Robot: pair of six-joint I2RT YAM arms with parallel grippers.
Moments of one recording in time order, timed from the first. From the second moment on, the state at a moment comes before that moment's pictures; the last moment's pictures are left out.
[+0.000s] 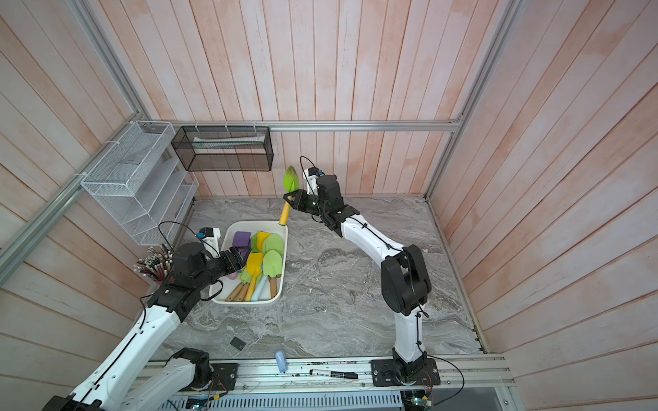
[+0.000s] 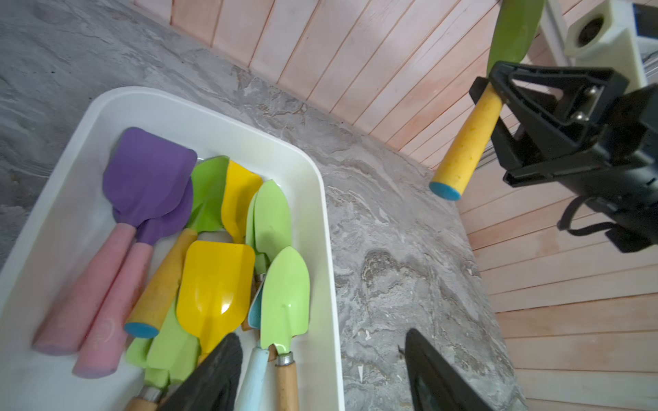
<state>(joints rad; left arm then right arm) -0.21 0.91 0.69 -0.25 0.21 -0.55 0.58 2.02 1.77 -0.06 -0.42 0.72</state>
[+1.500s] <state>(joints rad) -0.24 0.83 0.52 -0.30 0.17 -0.50 0.57 2.72 2.49 -0.59 -0.15 0.54</state>
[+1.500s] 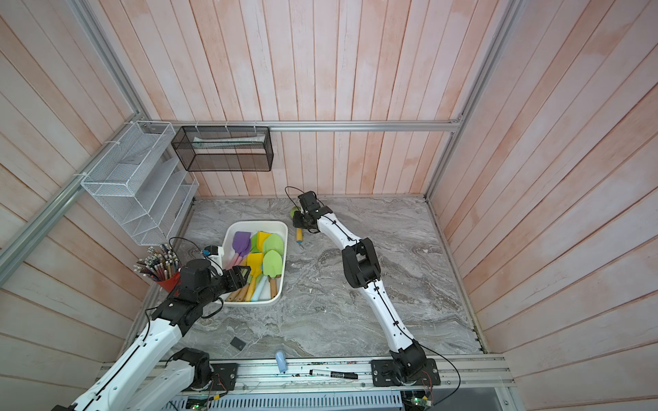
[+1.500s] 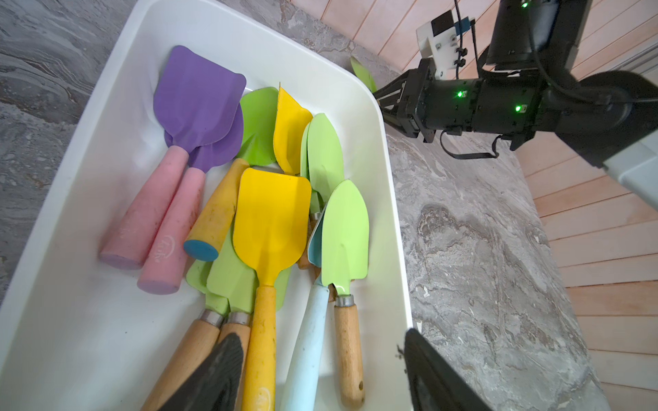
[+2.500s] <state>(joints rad) -0.24 0.88 0.52 -0.27 0.18 -0.50 0.54 2.75 2.50 -0.49 -0.25 0.63</state>
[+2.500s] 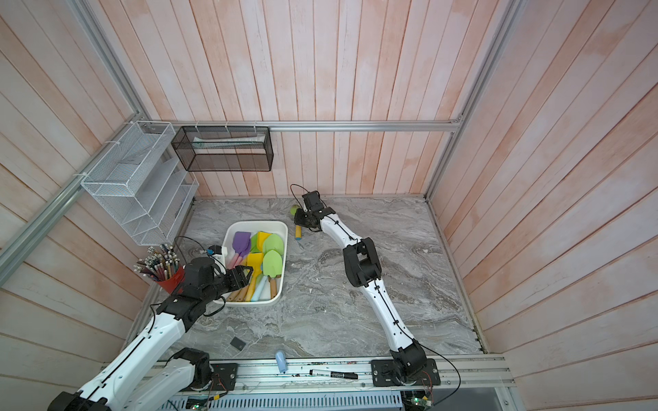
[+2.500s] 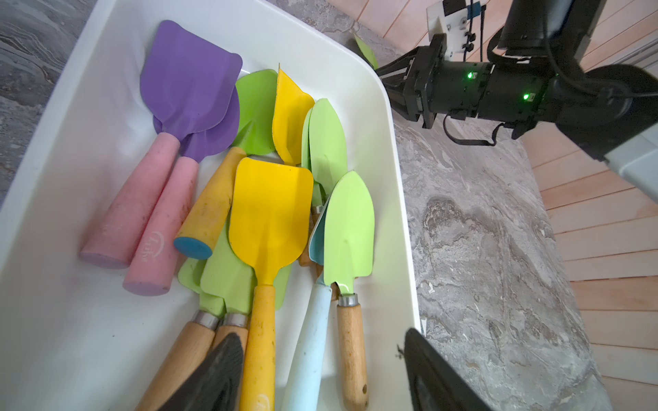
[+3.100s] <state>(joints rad) -0.24 0.85 0.52 -0.30 0.17 -0.50 0.54 2.75 2.48 -0.48 -0.27 0.63</state>
